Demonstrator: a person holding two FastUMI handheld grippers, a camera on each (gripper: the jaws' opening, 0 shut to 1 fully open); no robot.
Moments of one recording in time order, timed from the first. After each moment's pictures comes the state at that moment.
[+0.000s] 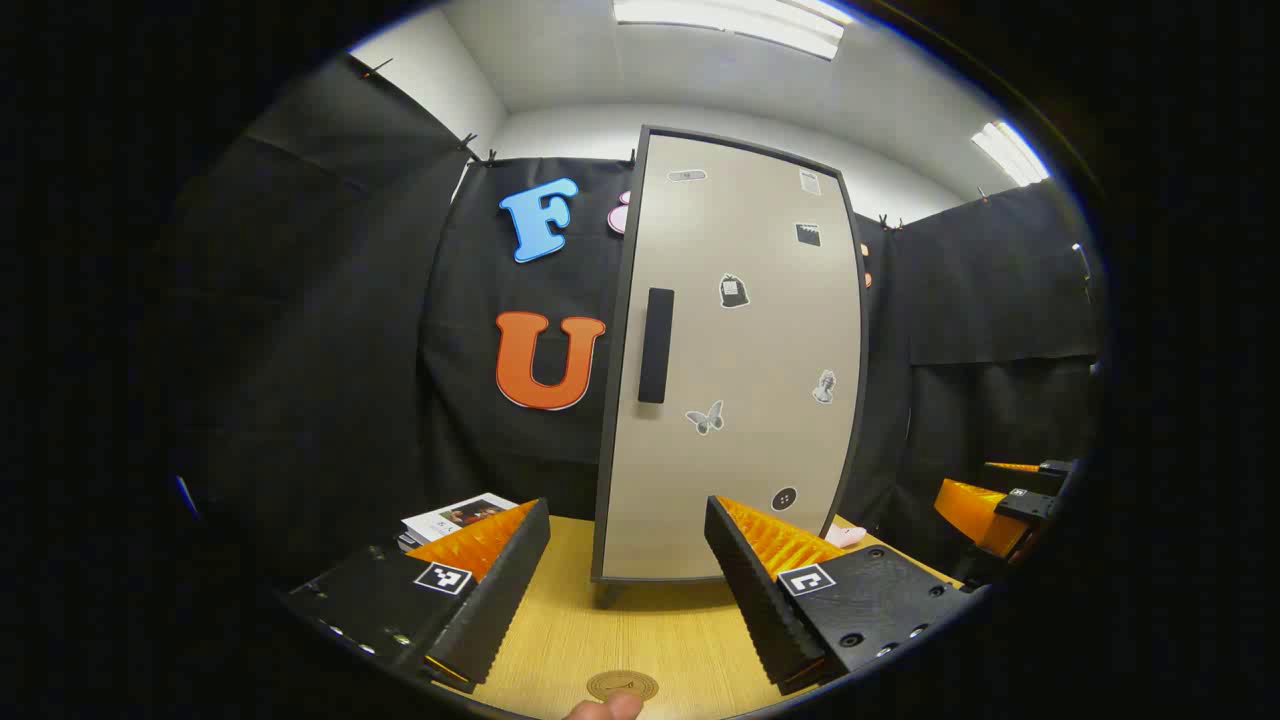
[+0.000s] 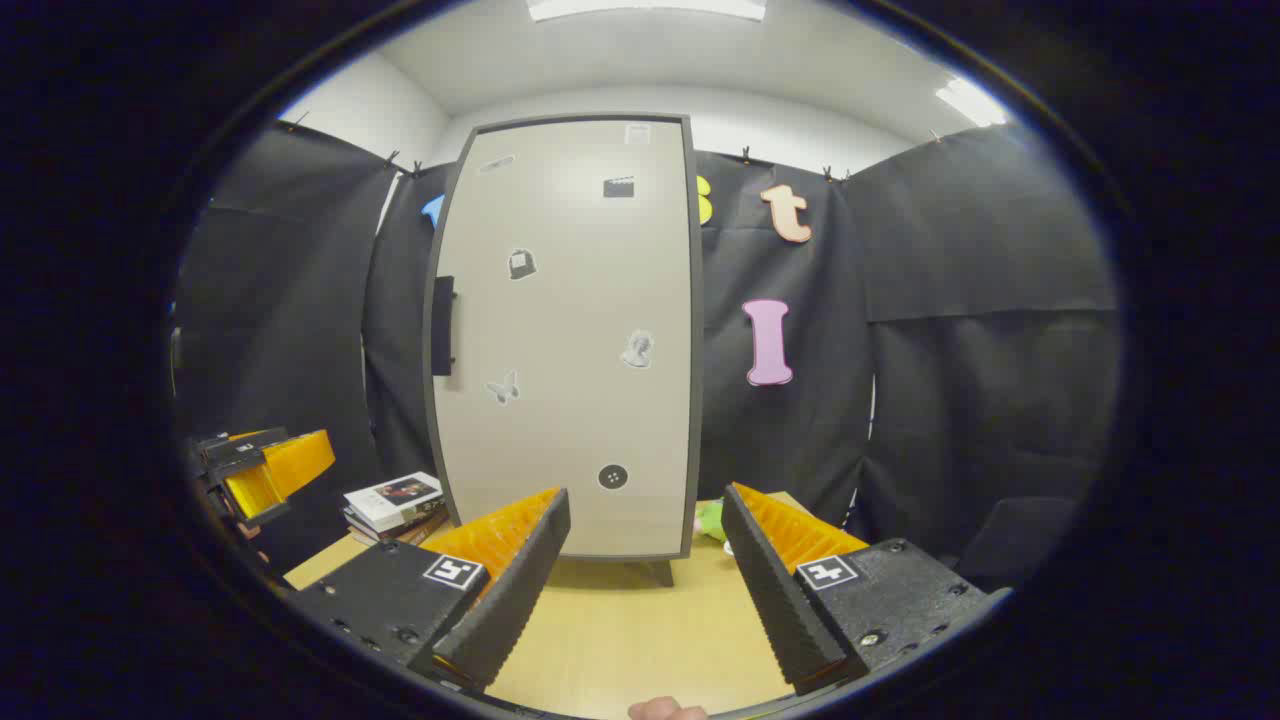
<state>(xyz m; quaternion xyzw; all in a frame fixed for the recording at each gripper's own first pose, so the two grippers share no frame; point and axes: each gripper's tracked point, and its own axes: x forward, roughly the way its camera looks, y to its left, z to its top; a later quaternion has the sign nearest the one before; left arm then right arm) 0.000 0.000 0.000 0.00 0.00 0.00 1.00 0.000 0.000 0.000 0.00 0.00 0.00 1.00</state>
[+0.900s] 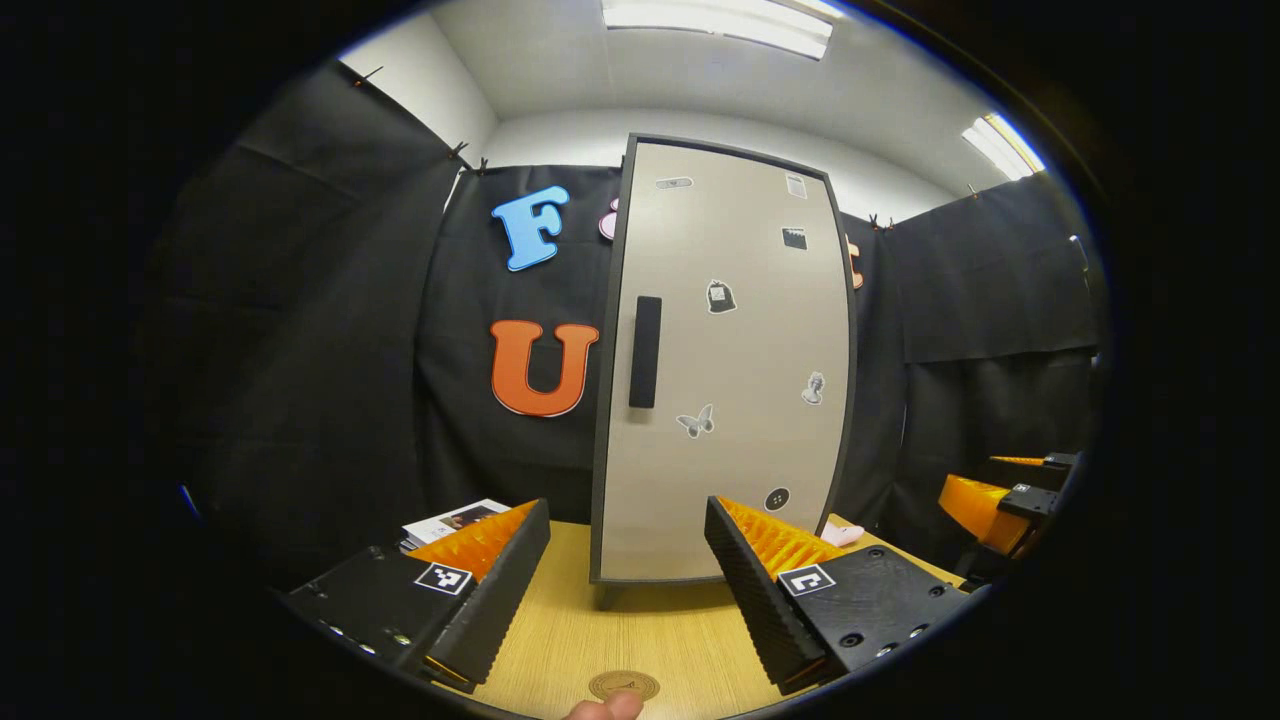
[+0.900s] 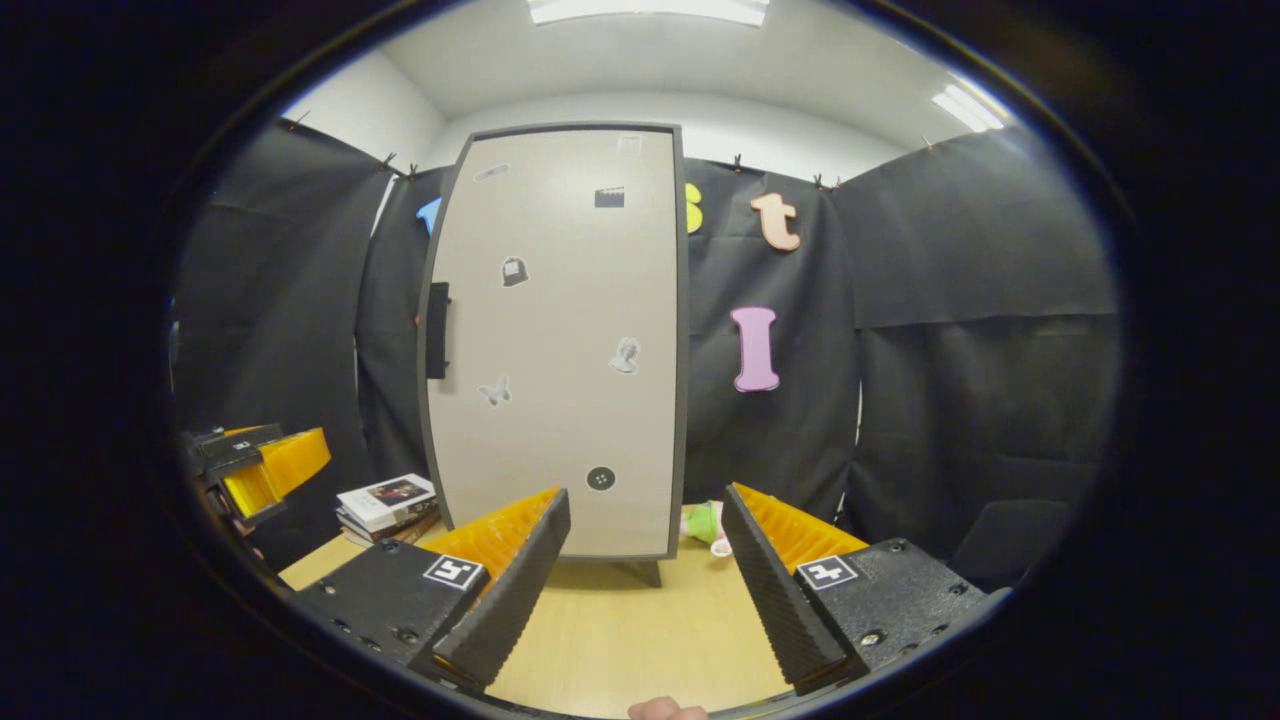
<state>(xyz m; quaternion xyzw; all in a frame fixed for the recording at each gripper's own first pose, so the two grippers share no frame) -0.009 -0.009 0.001 0.00 0.00 -0.01 1.00 -0.011 -0.005 0.006 -0.01 -0.01 -0.02 1.00</state>
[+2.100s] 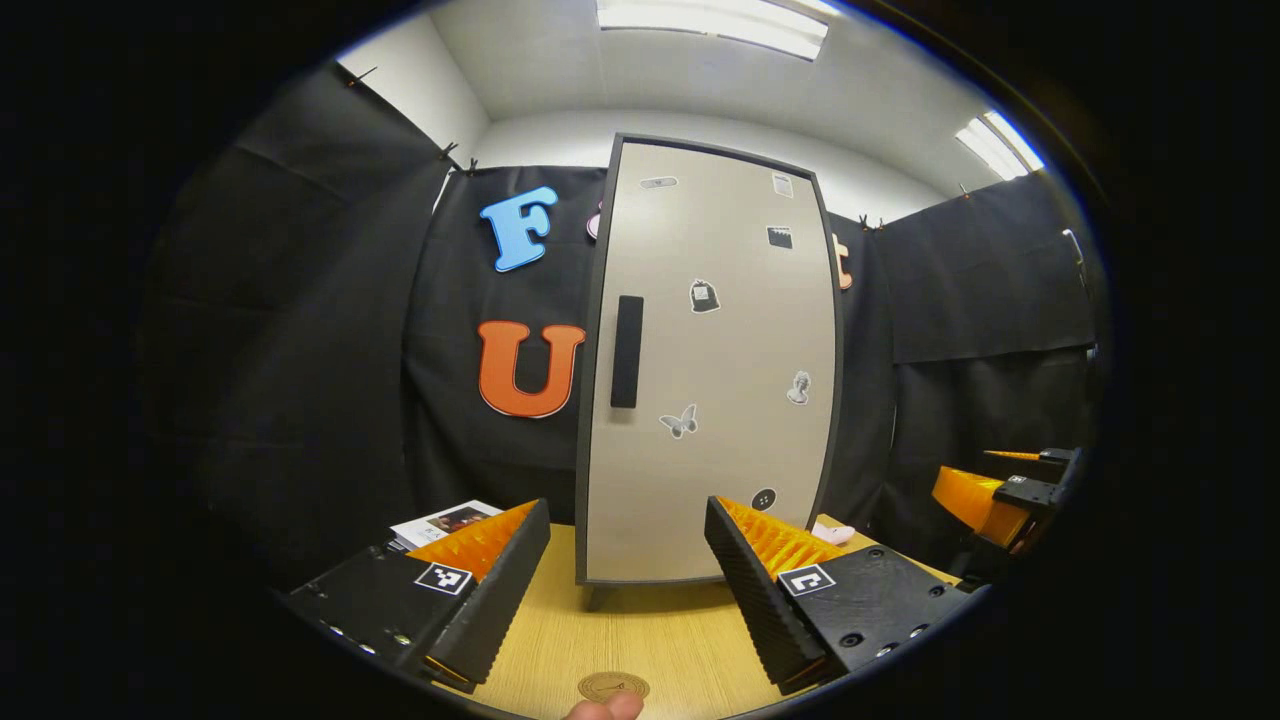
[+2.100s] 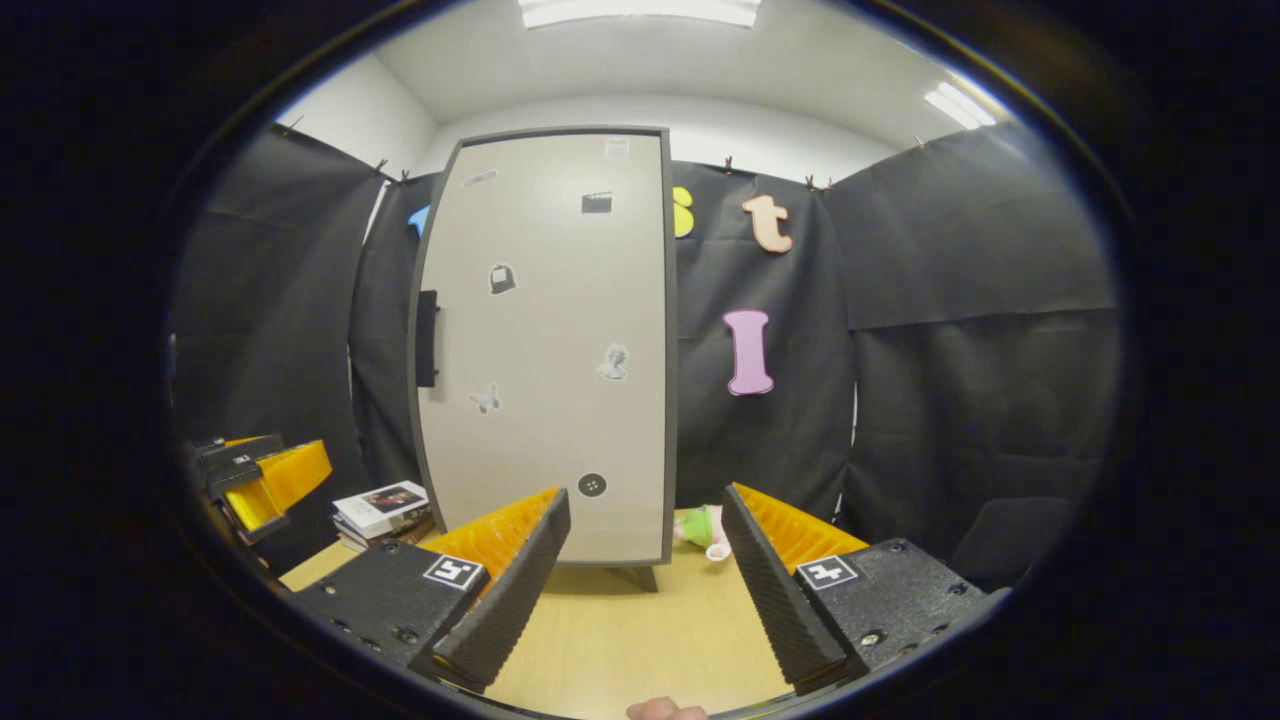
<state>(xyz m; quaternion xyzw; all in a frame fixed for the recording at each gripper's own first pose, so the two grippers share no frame) -0.005 -0.022 -0.001 0.00 0.00 -0.02 1.00 -0.003 -0.015 0.012 0.00 -0.02 -0.02 1.00</state>
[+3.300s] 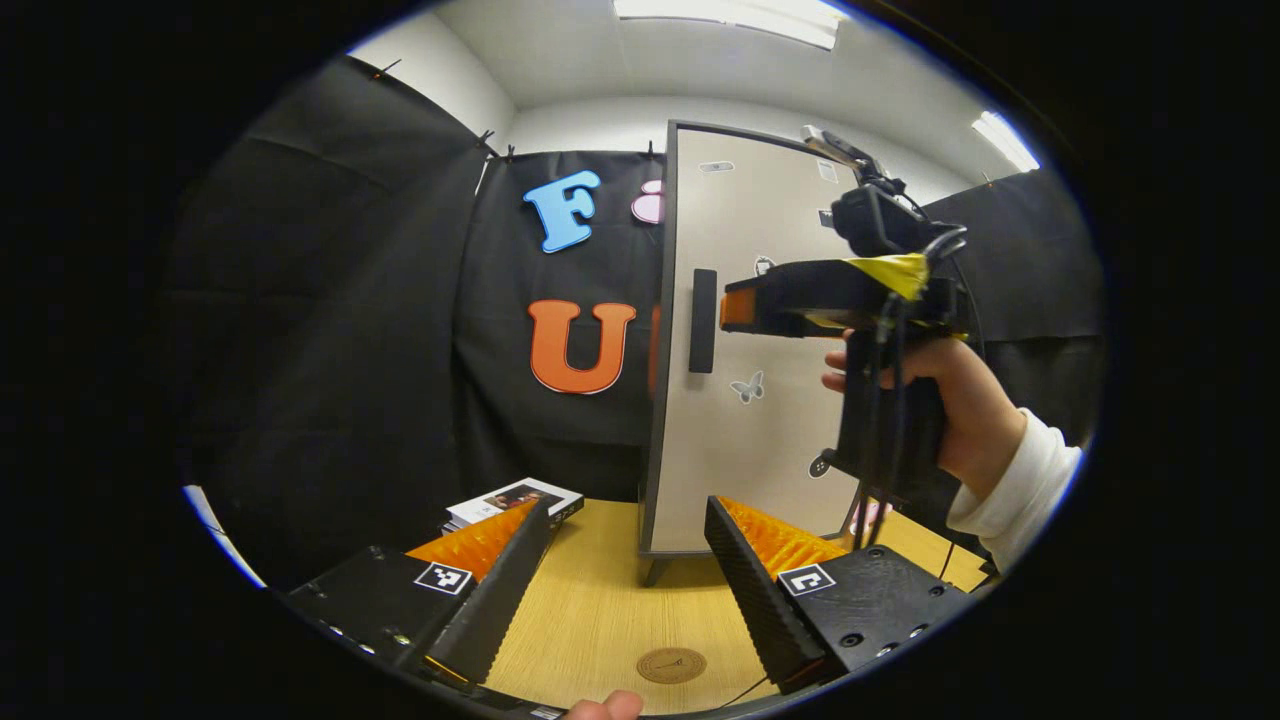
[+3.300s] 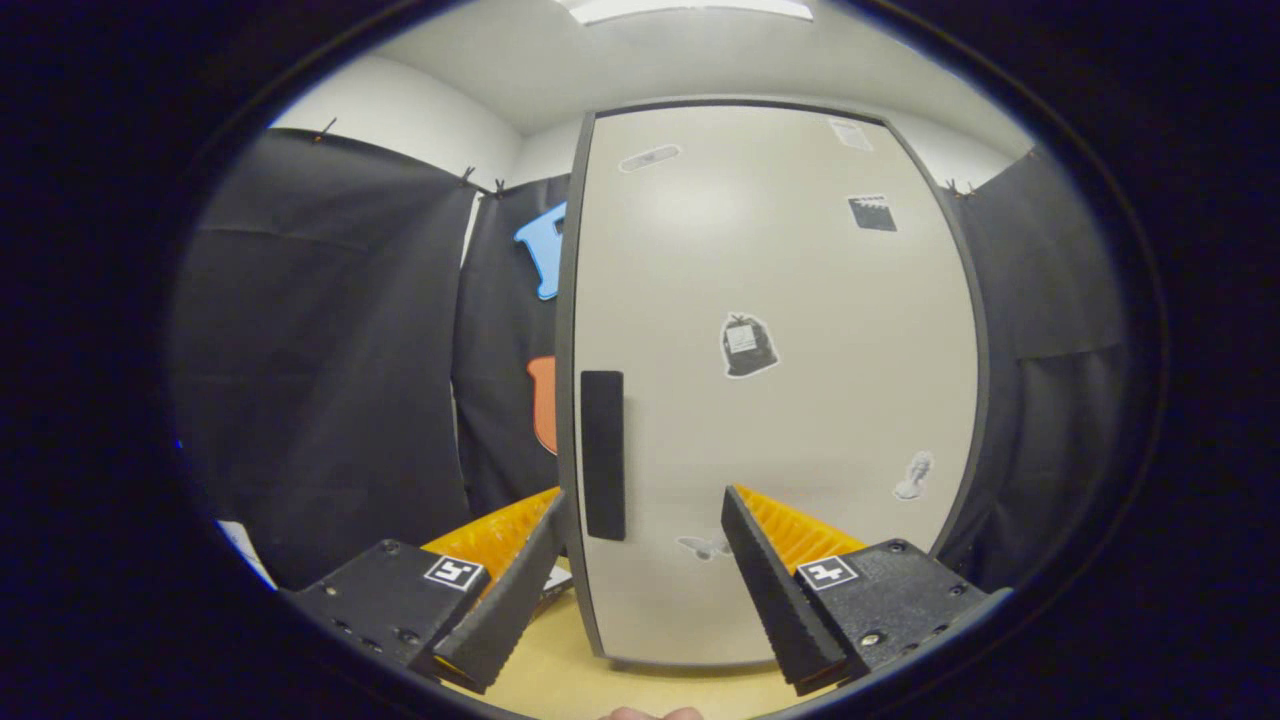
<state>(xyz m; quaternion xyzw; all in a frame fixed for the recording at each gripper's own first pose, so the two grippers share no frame) -0.034 0.052 -0.026 0.01 0.02 0.03 1.00 0.168 0.234 0.121 0.00 -0.03 0.15 0.99</state>
